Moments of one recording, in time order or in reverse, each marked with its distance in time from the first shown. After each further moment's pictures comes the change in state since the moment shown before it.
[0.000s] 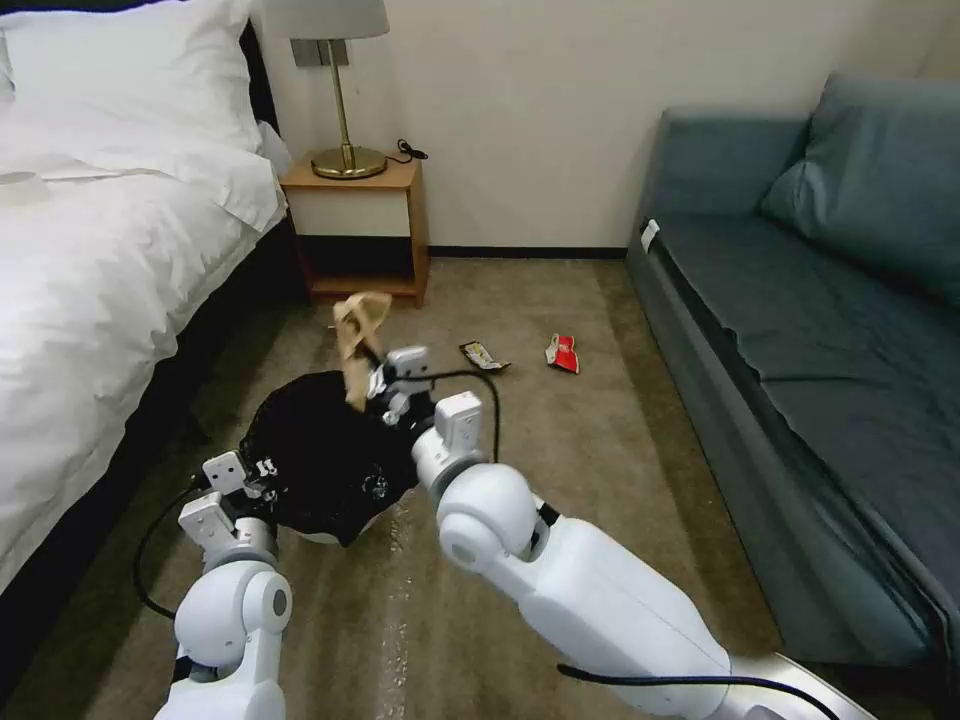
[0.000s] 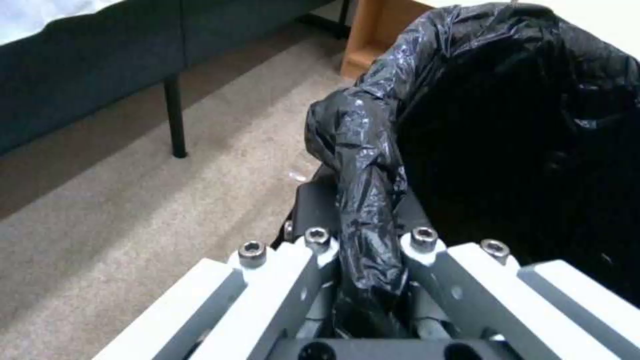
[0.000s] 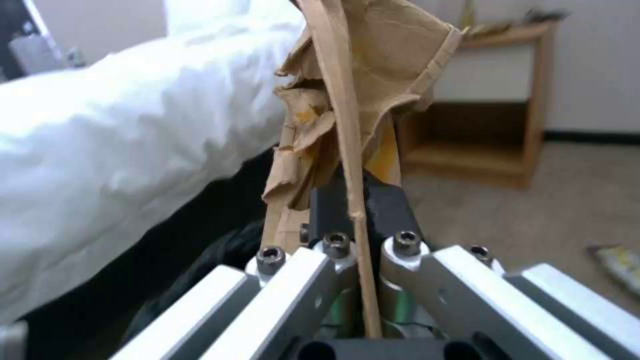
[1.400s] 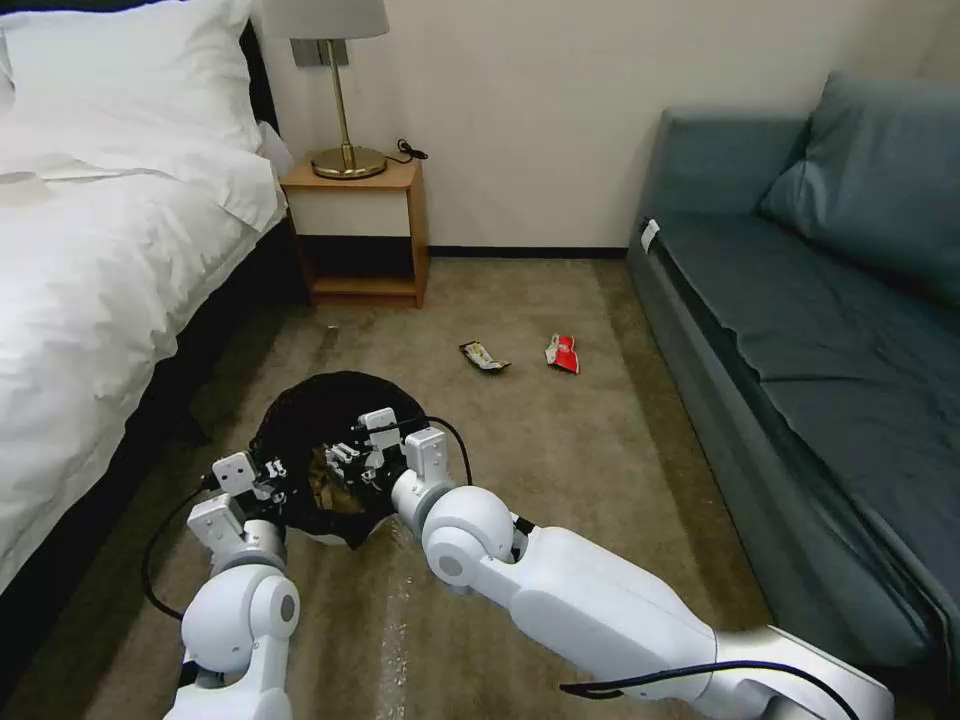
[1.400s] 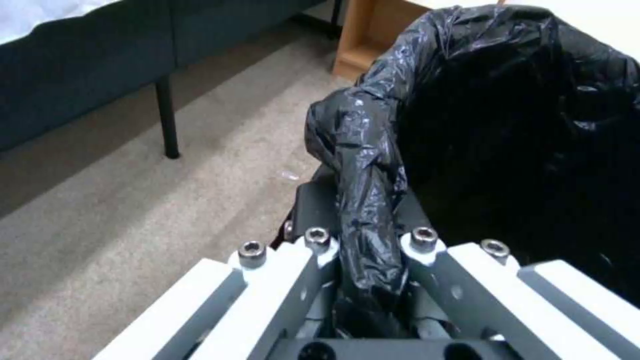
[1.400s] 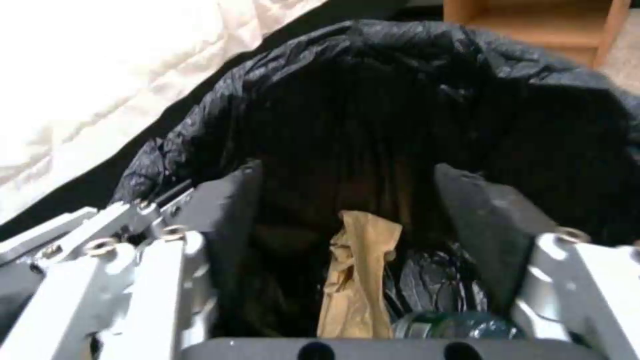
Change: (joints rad) left arm 0.013 -0.002 0.017 -0.020 0.009 0.005 -0.001; right arm 0.059 -0.022 -0.103 -0.095 0.213 -0.063 -0.002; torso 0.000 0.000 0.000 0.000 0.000
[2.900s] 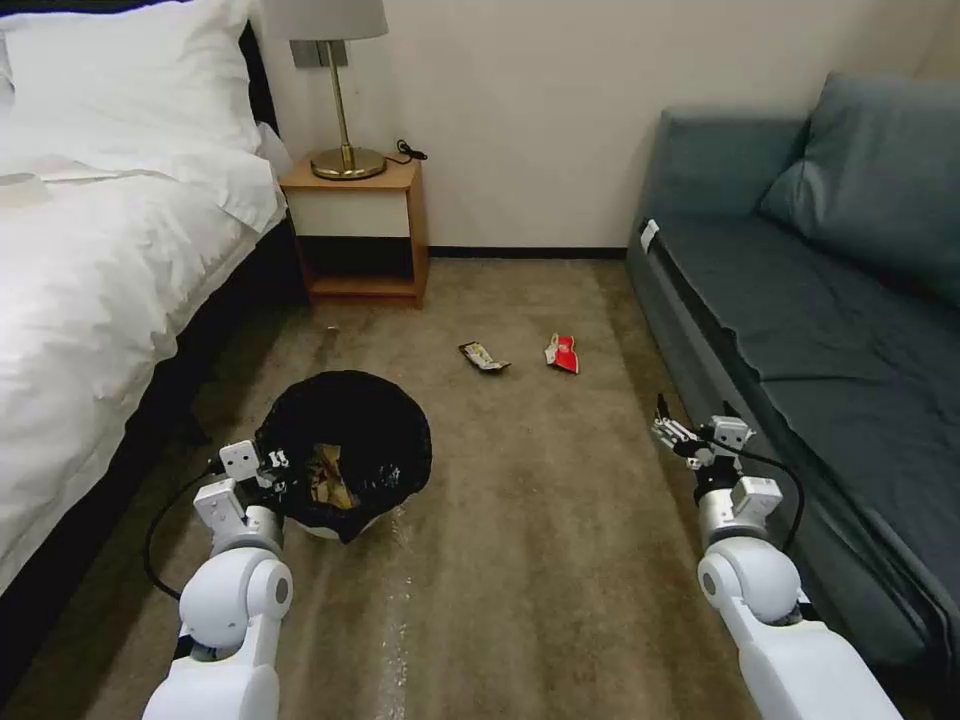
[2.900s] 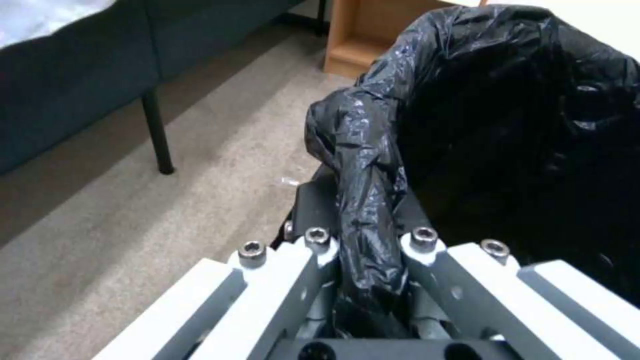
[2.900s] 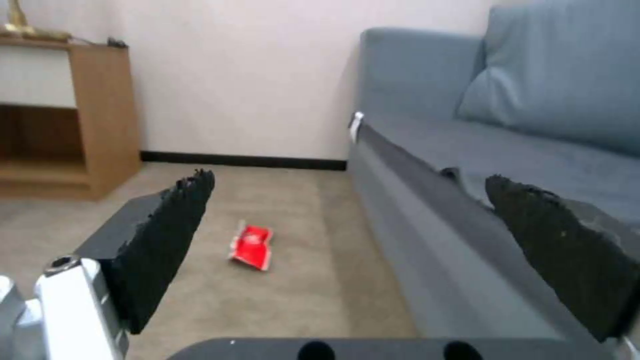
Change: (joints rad) left arm -0.043 0.103 0.006 0.074 -0.023 -0.001 0.030; right arm -0.643 -0.167 1.013 -0.053 -0.648 0.453 -0.243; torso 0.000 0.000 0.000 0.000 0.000
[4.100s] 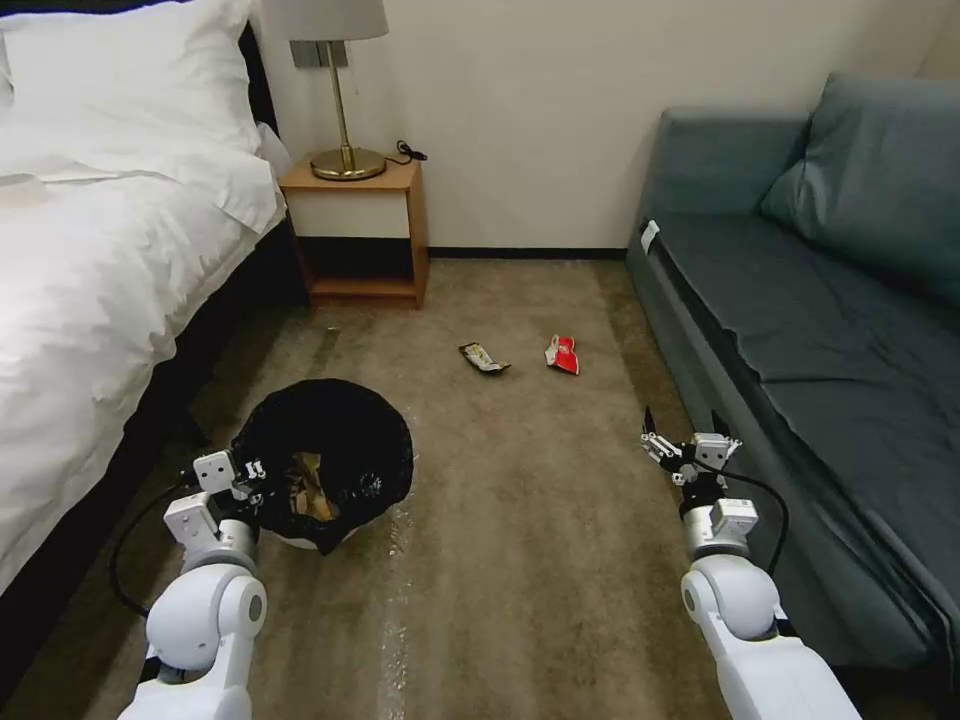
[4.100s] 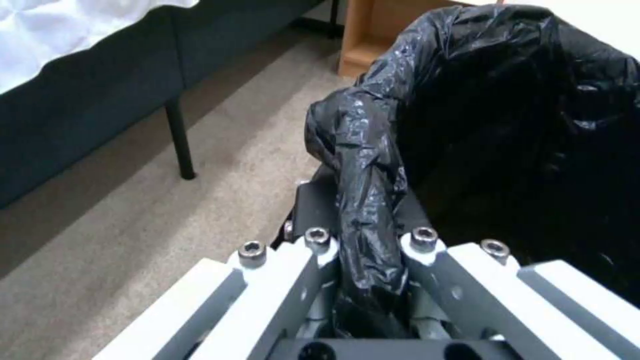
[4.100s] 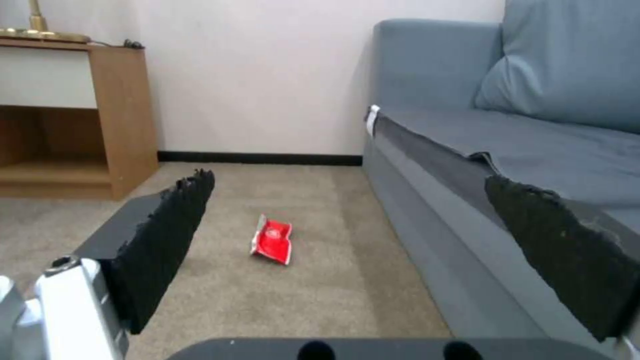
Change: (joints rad) left arm 0.047 0.024 -0.041 -0.028 -0.007 -0.006 0.015; right arm -0.025 0.078 0.012 -0.009 -0.031 0.028 -0.043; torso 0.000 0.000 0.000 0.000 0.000
